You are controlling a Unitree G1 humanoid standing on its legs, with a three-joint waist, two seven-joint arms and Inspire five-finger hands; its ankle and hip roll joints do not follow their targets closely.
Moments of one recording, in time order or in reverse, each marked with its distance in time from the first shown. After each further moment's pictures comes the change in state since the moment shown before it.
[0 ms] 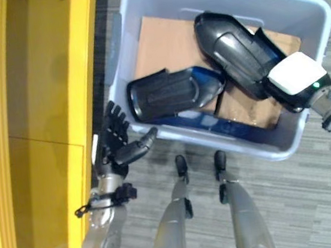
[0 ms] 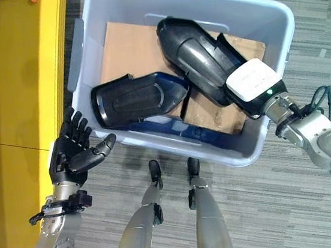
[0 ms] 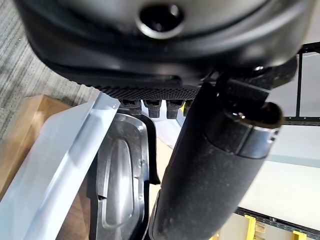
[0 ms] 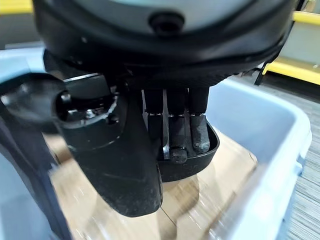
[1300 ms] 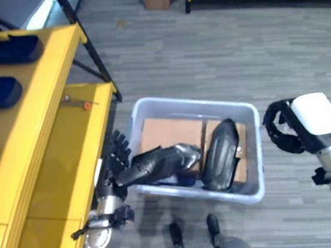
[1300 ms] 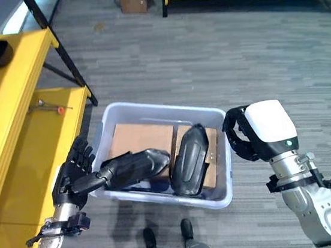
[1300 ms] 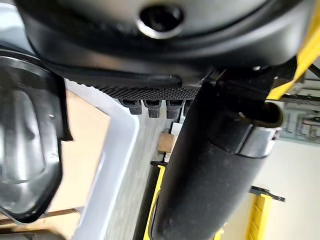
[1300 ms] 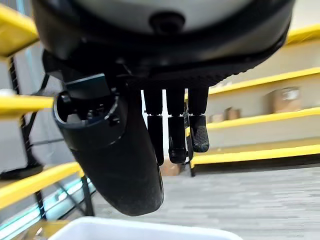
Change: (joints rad) left arm 0.200 -0.032 0.074 -0.012 0.046 0.087 -0.092; right arm 0.583 0.484 -0.472 -0.274 0.054 -0.084 -0.022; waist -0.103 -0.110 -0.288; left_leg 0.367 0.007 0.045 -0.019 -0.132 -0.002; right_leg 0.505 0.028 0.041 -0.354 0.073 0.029
